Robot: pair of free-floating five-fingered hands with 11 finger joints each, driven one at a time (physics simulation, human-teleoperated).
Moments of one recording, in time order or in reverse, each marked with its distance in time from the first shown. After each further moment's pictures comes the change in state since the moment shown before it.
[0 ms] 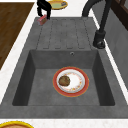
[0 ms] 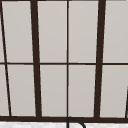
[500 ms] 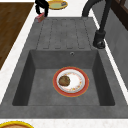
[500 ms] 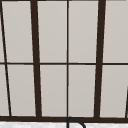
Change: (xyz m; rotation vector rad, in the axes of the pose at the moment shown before) left hand 0.030 -0.029 0.055 -0.004 0.003 0.006; right hand 0.000 0.000 0.000 0.000 0.000 0.000
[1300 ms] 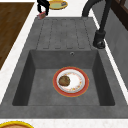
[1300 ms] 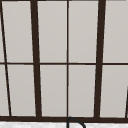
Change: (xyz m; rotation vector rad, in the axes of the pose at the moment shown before) left hand 0.012 -0.051 0.105 0.089 -0.028 -0.015; right hand 0.000 0.000 0.000 0.000 0.000 0.000
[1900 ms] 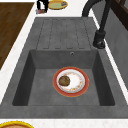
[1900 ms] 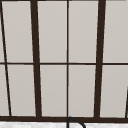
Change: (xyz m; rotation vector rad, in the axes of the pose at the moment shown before) left hand 0.021 -0.001 0.051 0.230 -0.101 -0.042; right hand 0.000 0.000 0.000 0.000 0.000 0.000
